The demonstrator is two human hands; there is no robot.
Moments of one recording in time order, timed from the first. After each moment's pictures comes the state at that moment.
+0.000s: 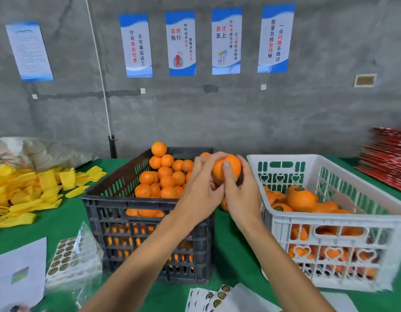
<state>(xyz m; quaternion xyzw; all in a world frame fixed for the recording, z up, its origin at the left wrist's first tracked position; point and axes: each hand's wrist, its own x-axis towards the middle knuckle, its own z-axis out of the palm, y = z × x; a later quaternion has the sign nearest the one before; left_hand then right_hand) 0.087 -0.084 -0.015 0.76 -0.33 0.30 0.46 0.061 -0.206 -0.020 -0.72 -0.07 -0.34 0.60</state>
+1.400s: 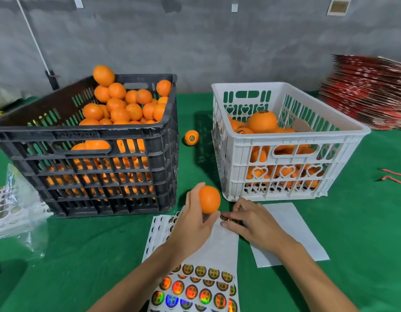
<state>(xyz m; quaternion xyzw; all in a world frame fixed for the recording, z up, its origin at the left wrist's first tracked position) 0.003 -0.138 -0.237 0.85 -0.21 0.01 0.49 -0.032 -0.353 -0.228 -0.97 -0.15 -0.04 0.17</state>
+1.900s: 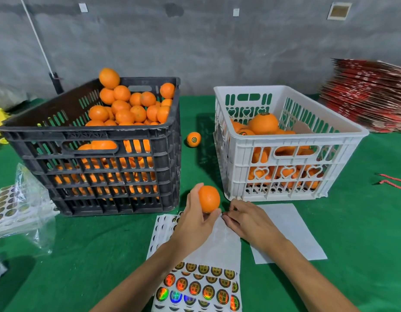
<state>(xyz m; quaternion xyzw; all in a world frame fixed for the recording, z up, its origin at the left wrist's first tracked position) 0.005 -0.134 -0.236 0.84 -0.19 -0.01 0.51 -0.030 -0.334 -0.229 -0.96 -0.19 -0.15 0.10</state>
